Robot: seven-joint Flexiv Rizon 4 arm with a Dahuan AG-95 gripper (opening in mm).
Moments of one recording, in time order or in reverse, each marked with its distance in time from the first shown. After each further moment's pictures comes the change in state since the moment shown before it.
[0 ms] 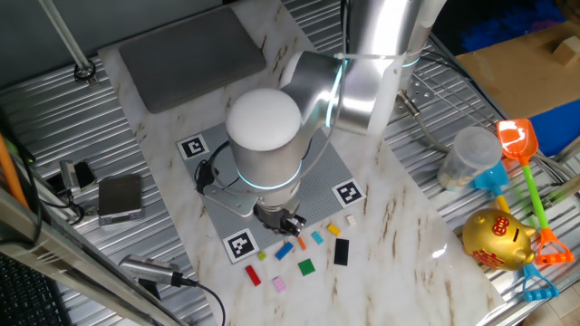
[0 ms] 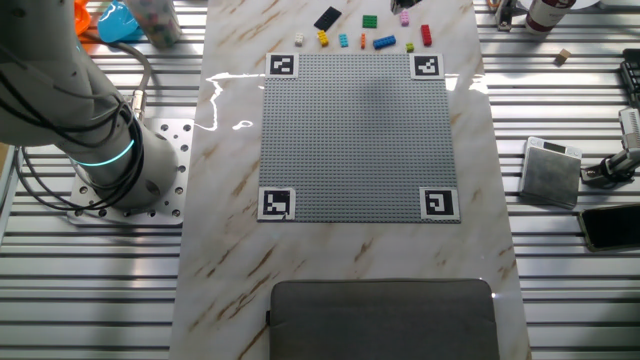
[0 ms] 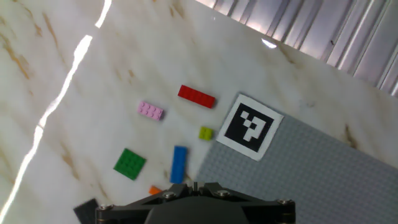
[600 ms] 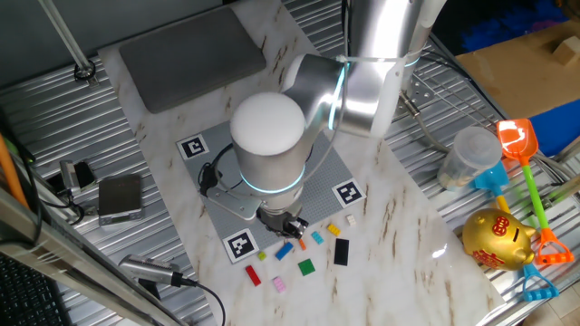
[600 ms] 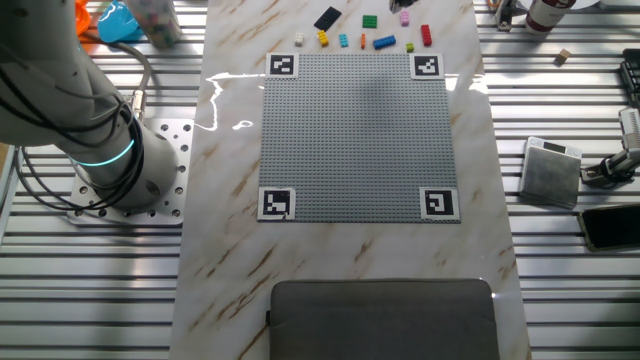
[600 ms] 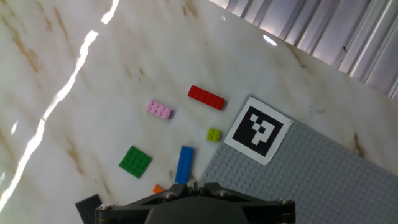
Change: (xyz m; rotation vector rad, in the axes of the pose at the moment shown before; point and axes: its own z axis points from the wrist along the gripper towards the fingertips) arm -0.002 0.011 0.006 0.002 0.000 0.049
